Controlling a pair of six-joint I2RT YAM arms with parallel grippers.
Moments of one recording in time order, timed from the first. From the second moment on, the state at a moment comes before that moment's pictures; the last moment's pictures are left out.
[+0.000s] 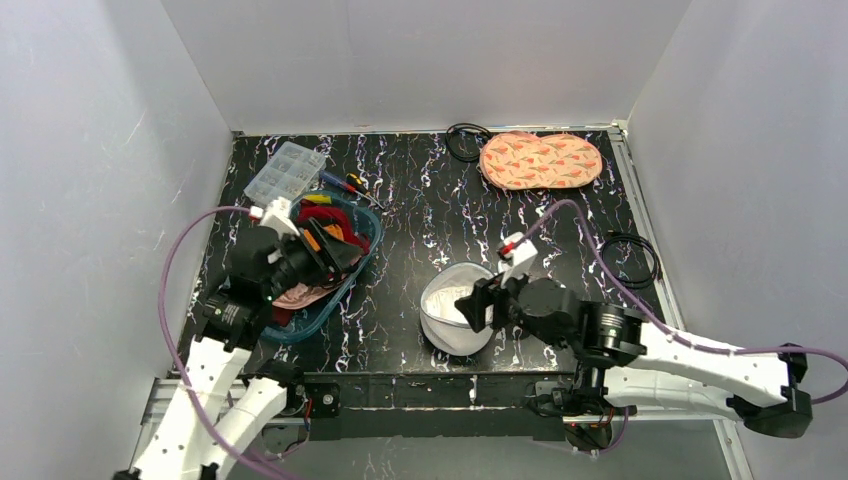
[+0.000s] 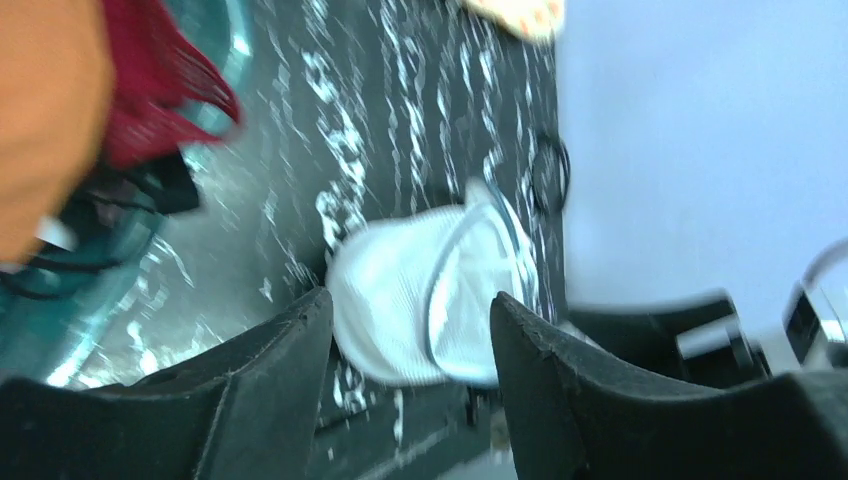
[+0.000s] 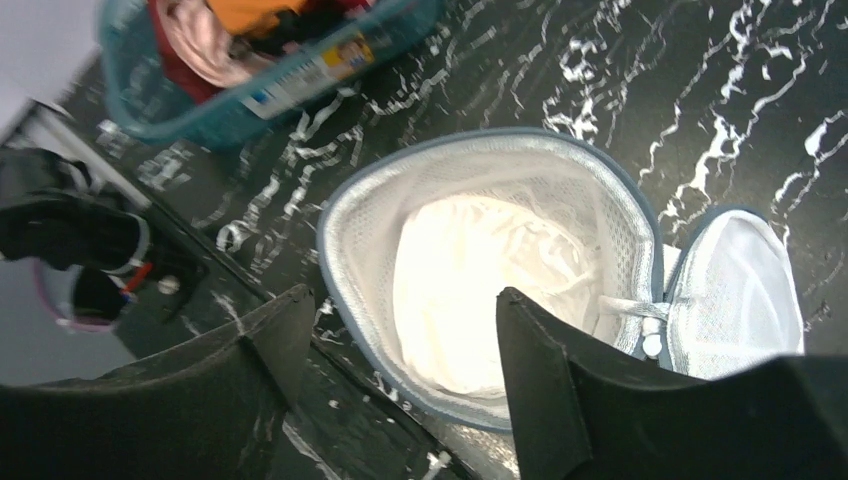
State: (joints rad) left arm -0.20 0.70 0.86 -0.62 0.26 -0.82; right arm 1.30 0.71 0.74 -0.42 0.45 0.53
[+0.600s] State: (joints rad) left arm -0.96 1.14 0.87 -0.56 -0.11 -0.88; right arm 1.30 0.87 0.56 -0.41 0.36 0.52
